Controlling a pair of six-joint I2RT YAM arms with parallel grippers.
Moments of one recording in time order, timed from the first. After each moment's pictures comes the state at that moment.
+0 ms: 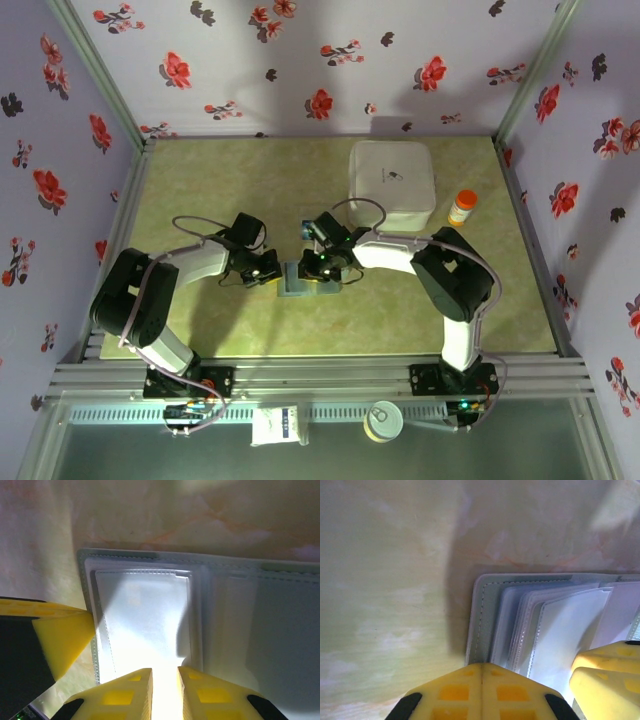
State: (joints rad) left arm -0.49 1.61 0.78 -0.36 0.37 -0.72; right arm 0.82 1.88 1.12 -0.31 -0.37 0.84
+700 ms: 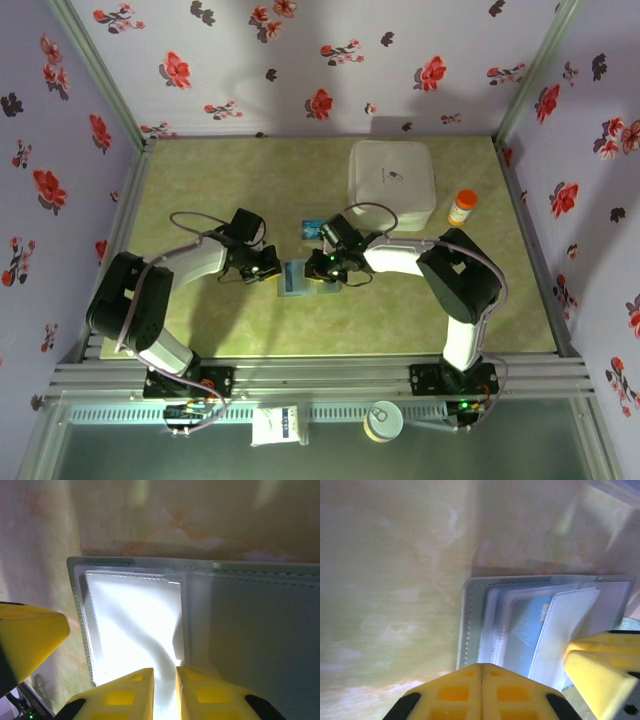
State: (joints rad) left arm -0.48 1.57 0.81 -0.41 0.36 -0.72; right arm 0.77 1.84 0.99 -0.15 -0.43 0.87
